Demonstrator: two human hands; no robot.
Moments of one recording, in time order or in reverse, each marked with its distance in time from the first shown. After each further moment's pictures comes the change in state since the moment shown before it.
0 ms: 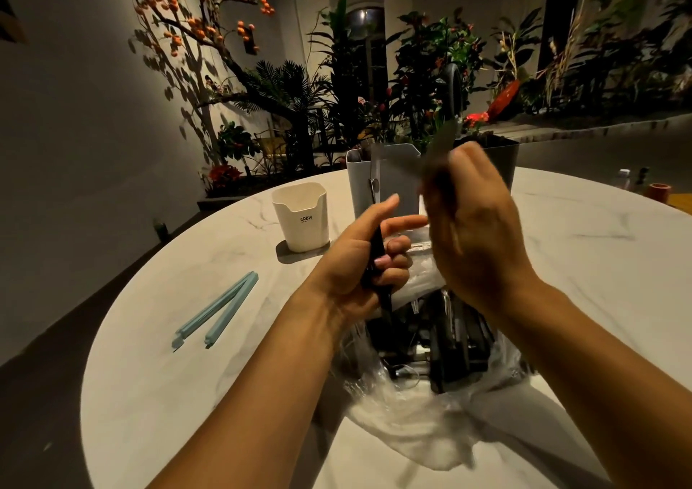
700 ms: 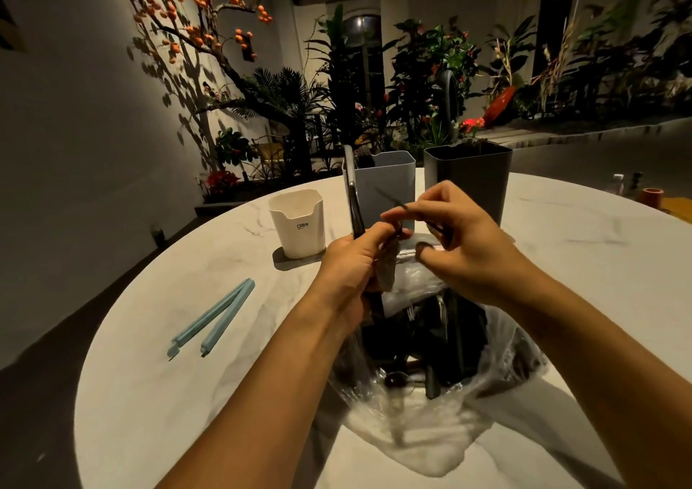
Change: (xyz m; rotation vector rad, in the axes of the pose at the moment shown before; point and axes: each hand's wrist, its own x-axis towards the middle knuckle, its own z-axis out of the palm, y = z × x) left_hand 0.010 -0.009 -0.006 0.344 0.369 0.160; right_hand -0.004 0.019 -0.012 0.328 -0.491 0.323
